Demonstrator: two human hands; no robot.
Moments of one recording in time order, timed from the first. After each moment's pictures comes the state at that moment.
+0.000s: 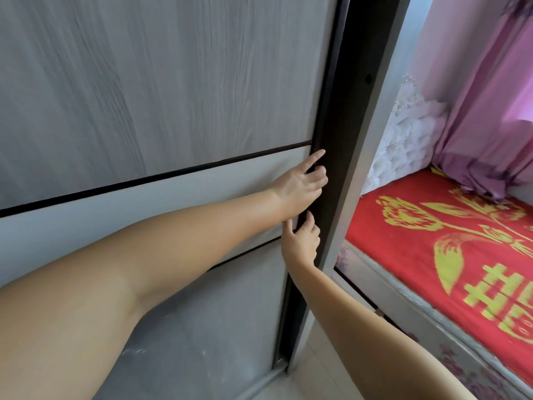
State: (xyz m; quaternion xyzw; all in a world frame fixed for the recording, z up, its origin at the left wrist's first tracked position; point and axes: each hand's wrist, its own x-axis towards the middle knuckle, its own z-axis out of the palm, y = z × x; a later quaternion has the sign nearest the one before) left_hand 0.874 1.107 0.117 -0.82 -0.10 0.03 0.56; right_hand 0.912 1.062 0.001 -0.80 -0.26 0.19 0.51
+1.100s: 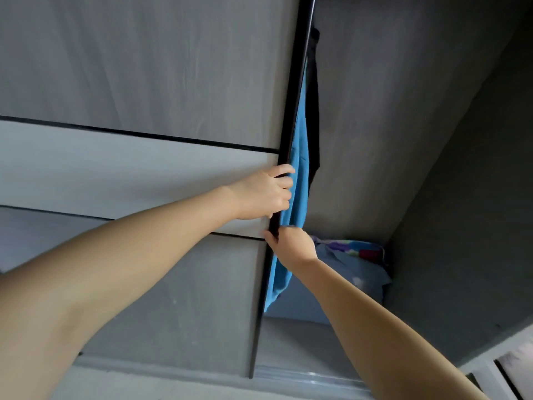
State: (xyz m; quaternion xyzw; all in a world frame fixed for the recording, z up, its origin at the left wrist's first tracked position) left_hand 0.401 1.016 0.127 -0.81 -0.26 0.18 0.49; right_hand 0.530 1.032 0.003 -0.57 -0.80 0.11 0.15
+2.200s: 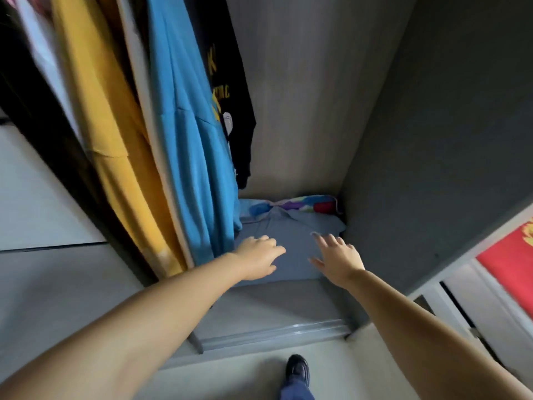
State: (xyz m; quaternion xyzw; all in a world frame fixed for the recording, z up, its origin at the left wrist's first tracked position) left_hand 0.543 1.067 -0.087 -0.89 -0.44 0.10 -0.06; right_hand 0.763 1.053 -0.103 -0.65 -0.75 0.06 -0.05
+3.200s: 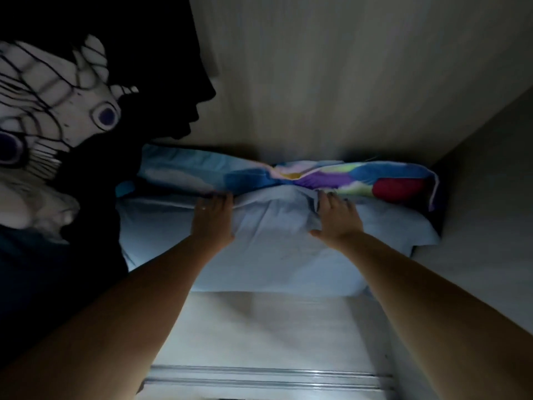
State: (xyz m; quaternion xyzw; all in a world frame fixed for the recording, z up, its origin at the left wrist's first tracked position) left_hand 0.553 1.422 -0.472 -0.69 -0.71 0.17 -0.06; right_hand 0.802 1.465 -0.462 -0.60 -0.77 0.12 -0.16
